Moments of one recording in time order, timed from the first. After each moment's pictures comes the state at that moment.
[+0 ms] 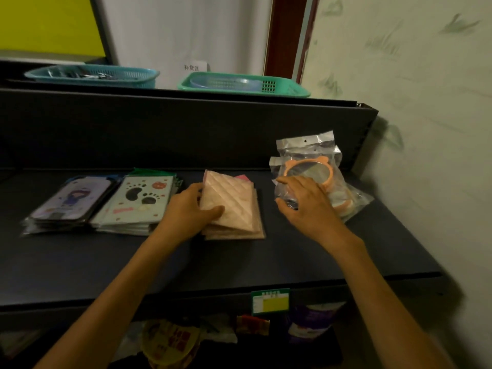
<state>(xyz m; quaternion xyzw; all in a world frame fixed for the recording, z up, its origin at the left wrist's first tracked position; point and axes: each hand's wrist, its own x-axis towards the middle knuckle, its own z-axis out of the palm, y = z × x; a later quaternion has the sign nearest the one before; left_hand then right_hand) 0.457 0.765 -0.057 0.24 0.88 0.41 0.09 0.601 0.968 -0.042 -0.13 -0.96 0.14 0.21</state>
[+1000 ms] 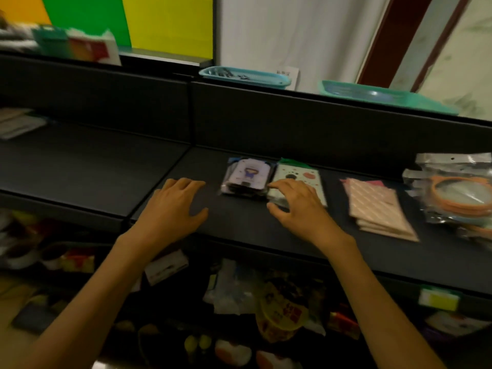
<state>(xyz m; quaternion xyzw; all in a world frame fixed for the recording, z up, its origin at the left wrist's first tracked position) 0.415 0.428 -0.043 0.25 0.96 0.13 -0.06 0.480 0.684 -0.048 0.03 -0.98 0.13 0.13</state>
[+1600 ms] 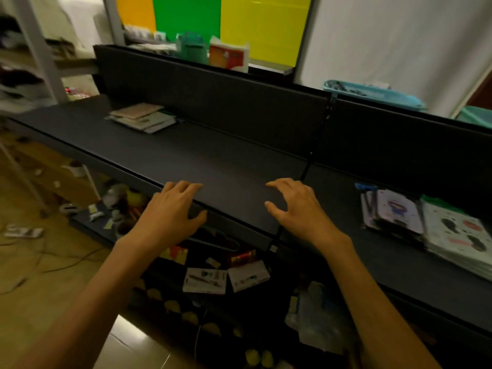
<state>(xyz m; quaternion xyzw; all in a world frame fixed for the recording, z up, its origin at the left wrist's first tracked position) 0.344 0.155 -0.061 0.13 0.98 0.13 -0.07 0.339 0.415 -0.054 0.14 -0.97 0.14 0.11</state>
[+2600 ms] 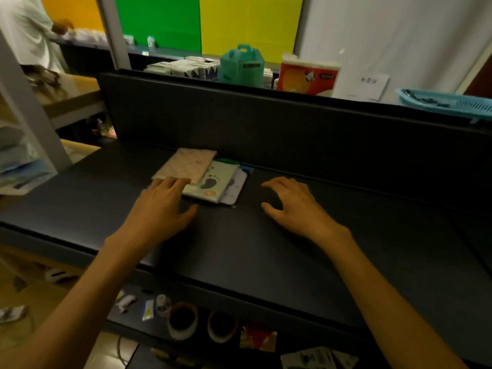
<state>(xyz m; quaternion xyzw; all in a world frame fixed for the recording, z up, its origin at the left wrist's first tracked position) 0.012 -0.123 -0.044 0.17 0.98 0.13 -0.04 0.056 0.135 -0.048 0.06 -0.99 0.13 0.07</state>
